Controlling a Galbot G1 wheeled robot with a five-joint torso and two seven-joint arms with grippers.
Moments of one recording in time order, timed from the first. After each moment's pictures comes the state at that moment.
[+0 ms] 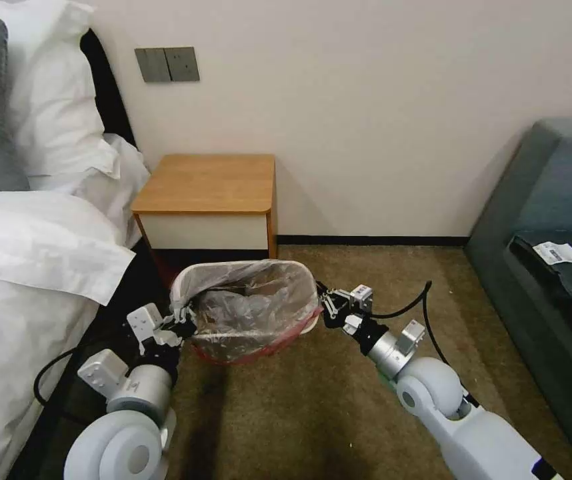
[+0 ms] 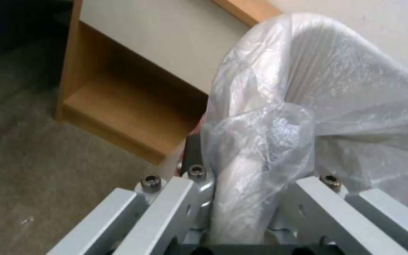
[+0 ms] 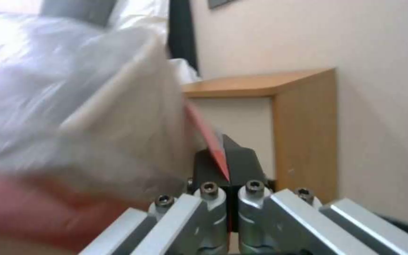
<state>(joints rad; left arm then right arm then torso) 1.60 -1.53 -0.58 -2.36 -0.67 0.45 -0.28 -1.14 1.06 0.12 1.82 0.53 0.13 -0.26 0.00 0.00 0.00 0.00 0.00</state>
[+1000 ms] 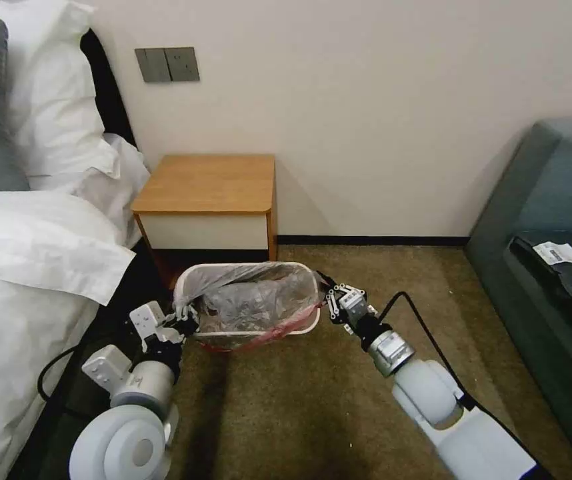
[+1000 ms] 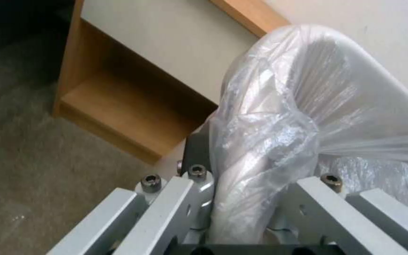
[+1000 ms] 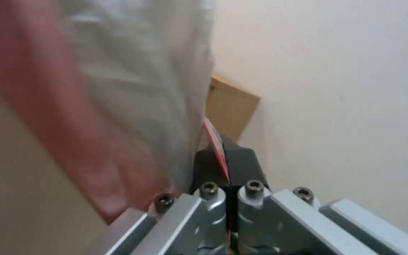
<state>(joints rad) 1.56 -1.56 -0.58 -2.36 -0.71 0.44 -0.32 -1.20 1.09 0.11 1.87 -0.22 0.08 0.04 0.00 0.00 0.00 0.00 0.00</state>
